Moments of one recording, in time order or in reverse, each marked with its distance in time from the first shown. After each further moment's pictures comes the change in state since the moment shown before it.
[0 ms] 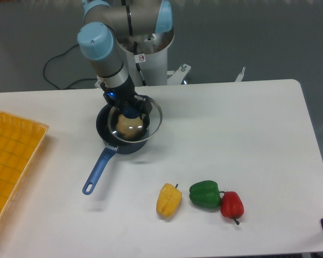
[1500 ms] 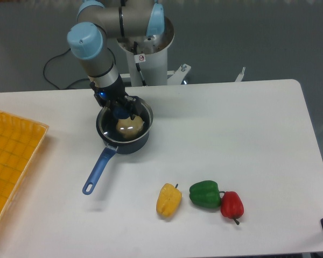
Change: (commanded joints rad) arm -0.032 -0.006 -0.011 0.021 -0.006 -0.025
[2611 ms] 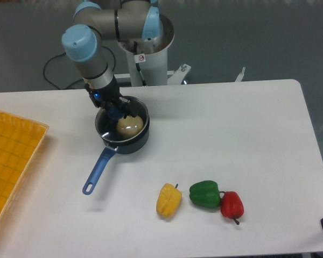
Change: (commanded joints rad) arm -0.035 -0.020 0.000 -0.002 -0.002 -0.025
